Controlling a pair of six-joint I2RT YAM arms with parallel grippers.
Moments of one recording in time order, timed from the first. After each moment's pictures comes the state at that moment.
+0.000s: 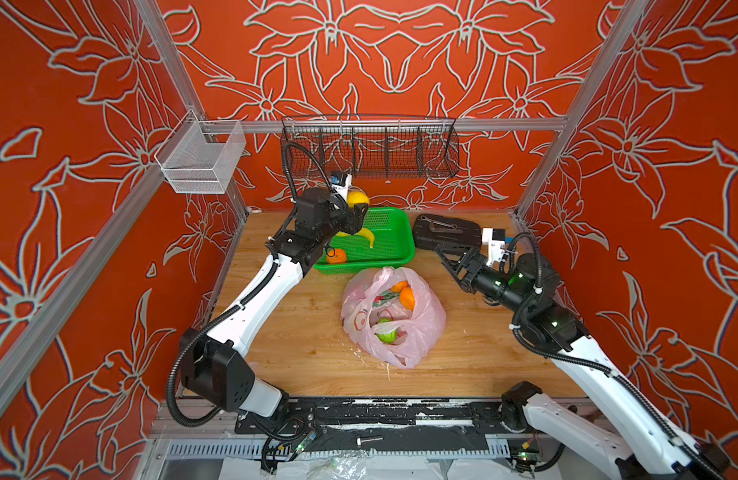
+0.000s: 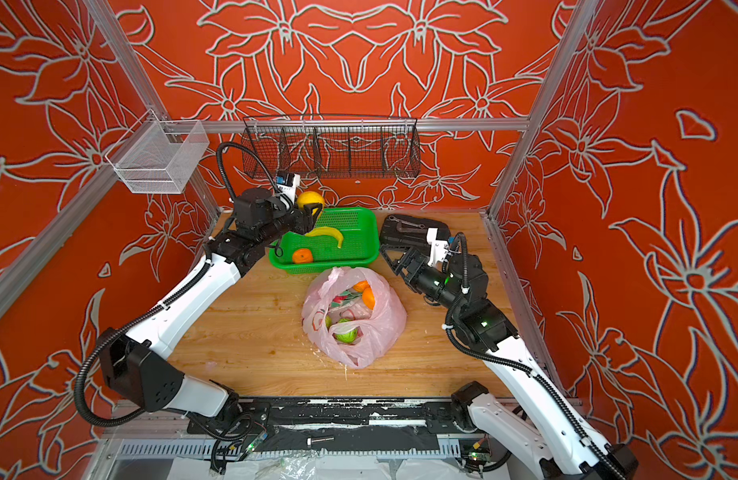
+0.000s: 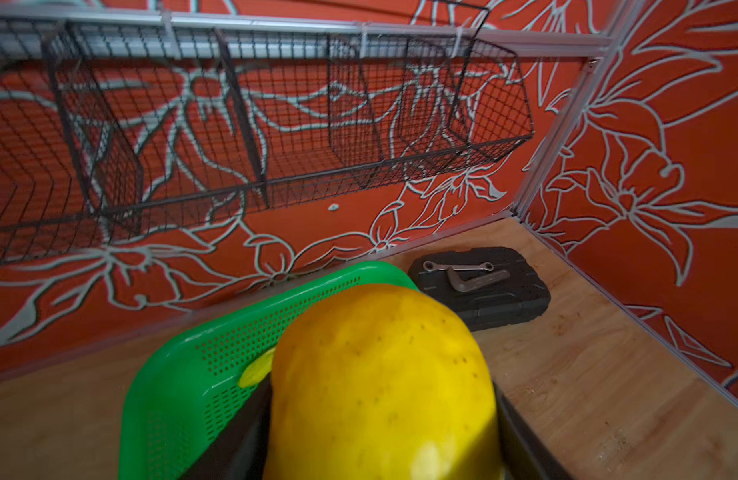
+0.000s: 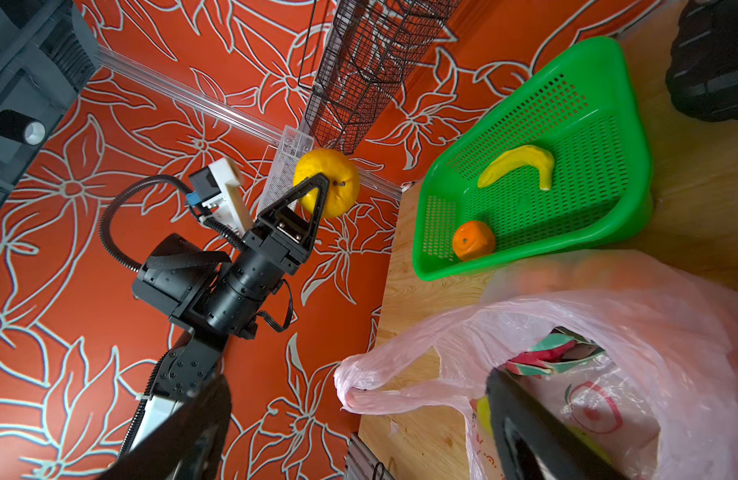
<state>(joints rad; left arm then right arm) -0.32 1.51 1.44 -0.23 0.10 -0.12 0.45 0.85 0.88 -0.14 -0.34 1.10</state>
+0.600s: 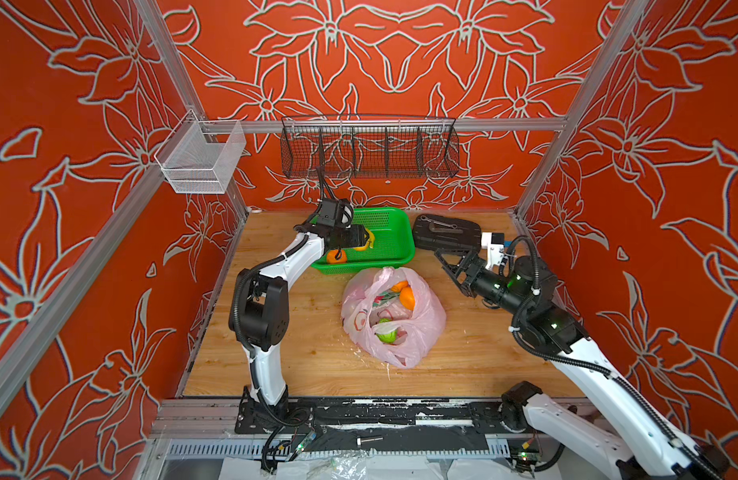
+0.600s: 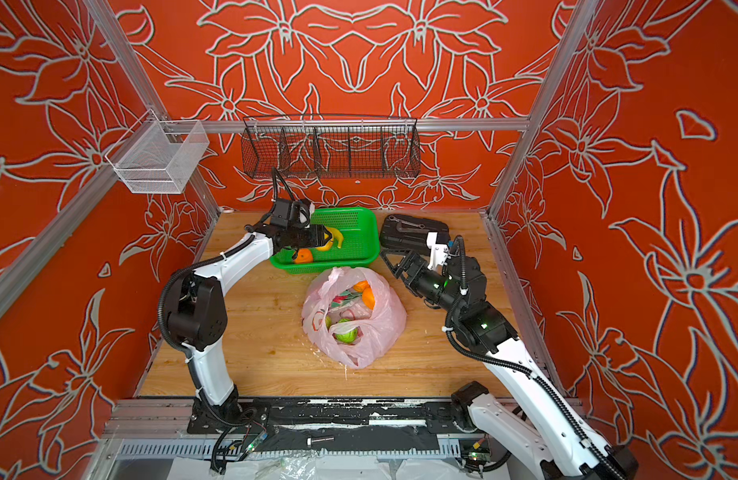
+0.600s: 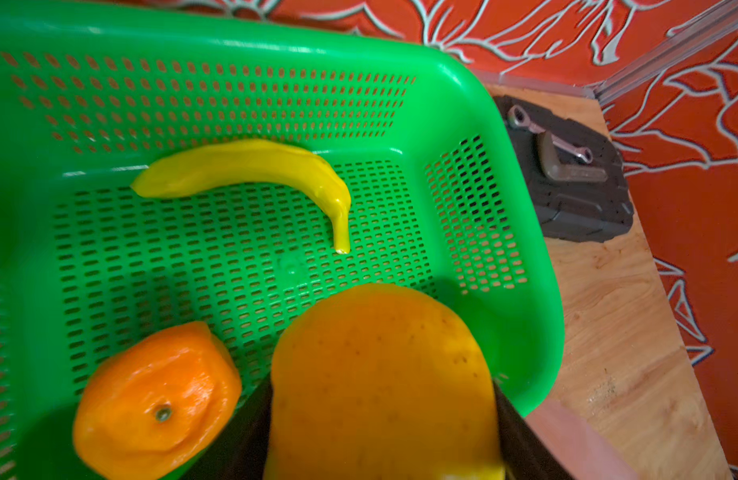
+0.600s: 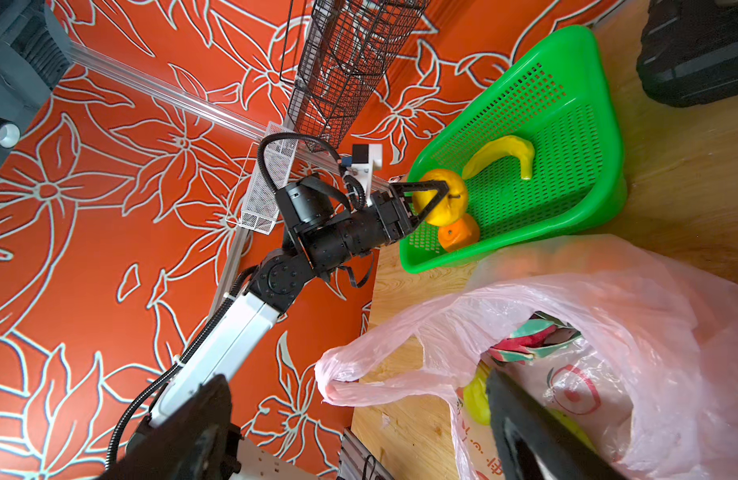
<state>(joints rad) -0.26 1.95 1.60 -0.45 0.29 -0.35 0.45 0.83 0.85 -0.17 -0.33 1.10</state>
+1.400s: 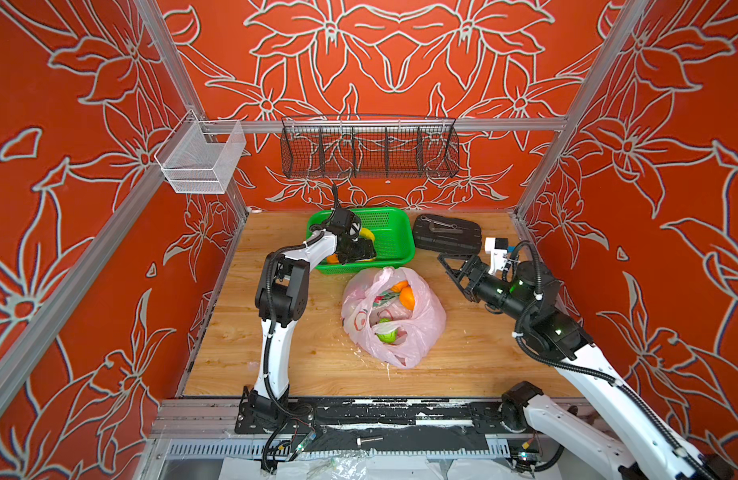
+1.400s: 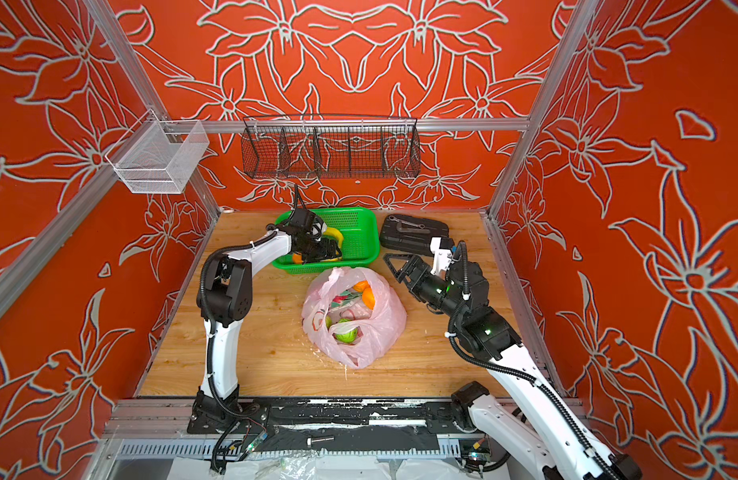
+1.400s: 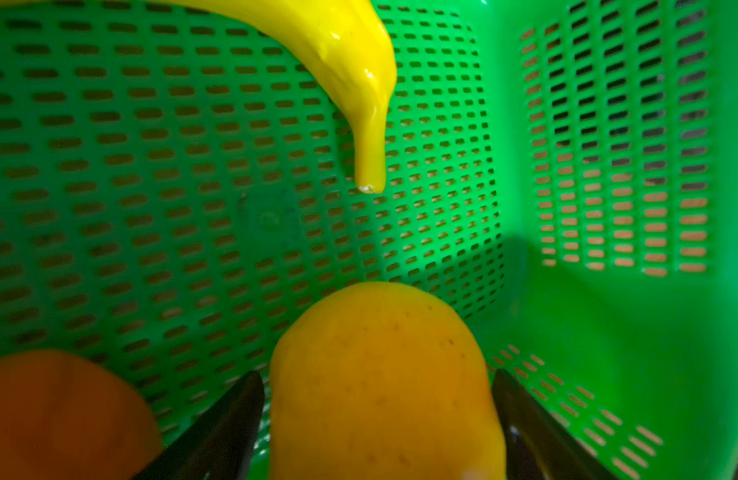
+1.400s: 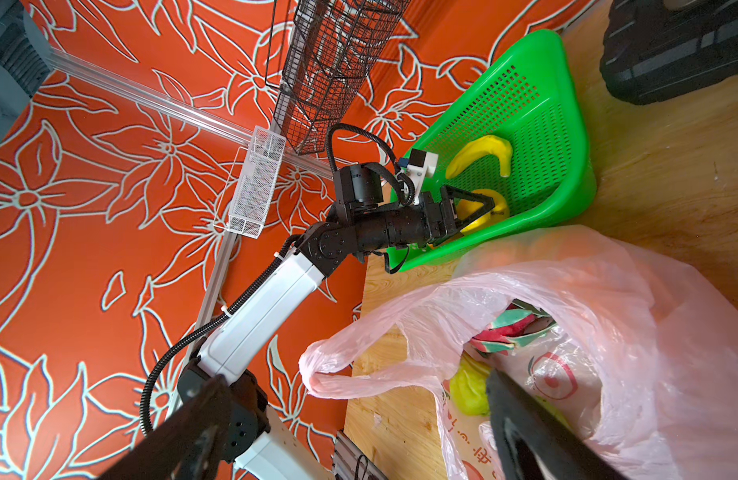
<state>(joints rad) -0.26 2.20 1.74 -0.58 0.36 -0.33 0.45 0.79 0.84 -0.22 -0.30 1.10</state>
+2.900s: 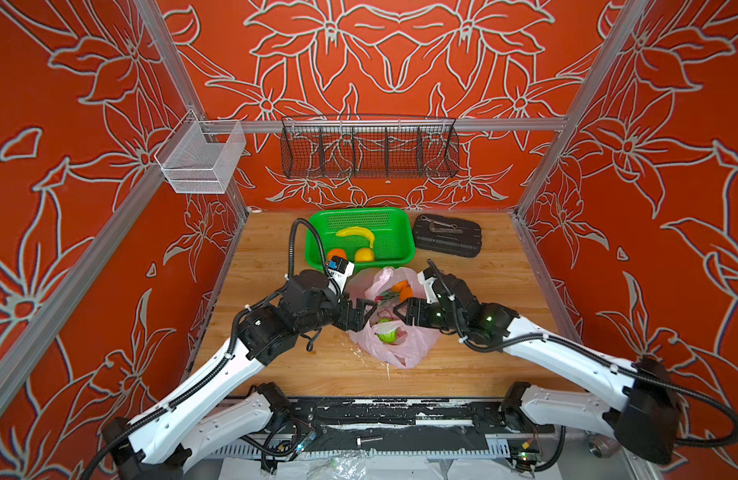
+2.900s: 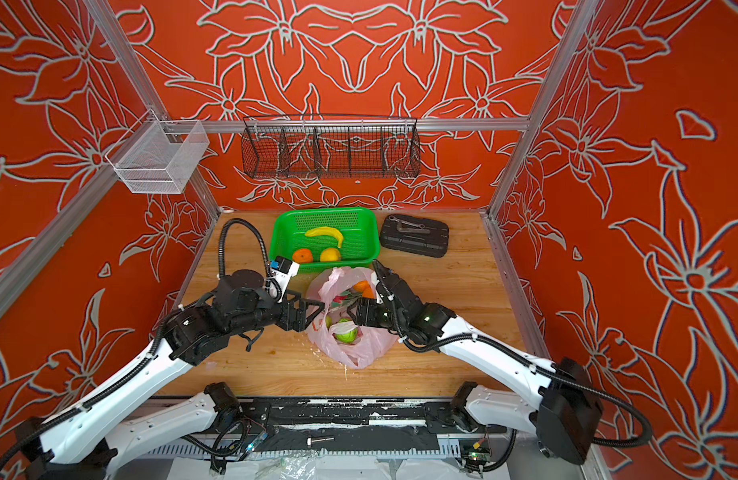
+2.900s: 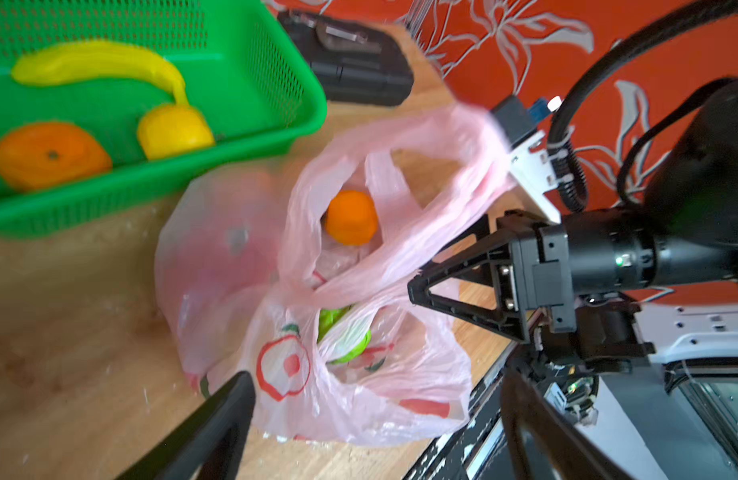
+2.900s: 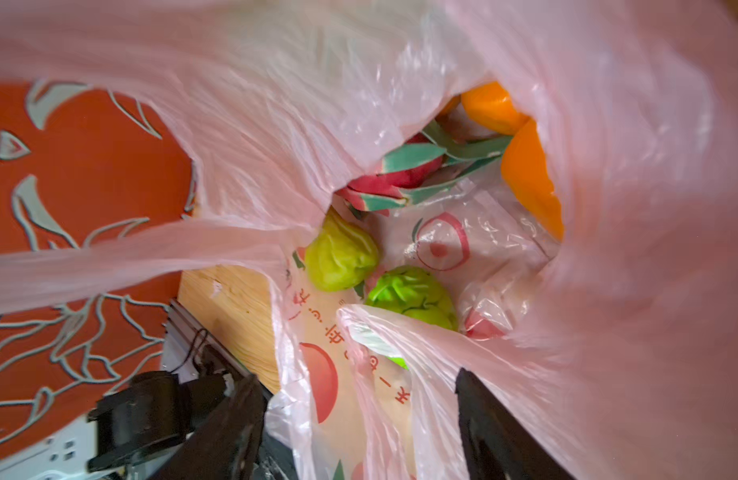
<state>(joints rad) -0.69 0.90 0.91 -0.64 0.12 -0.43 0.83 1.20 0.80 -0.34 -0.12 0.84</state>
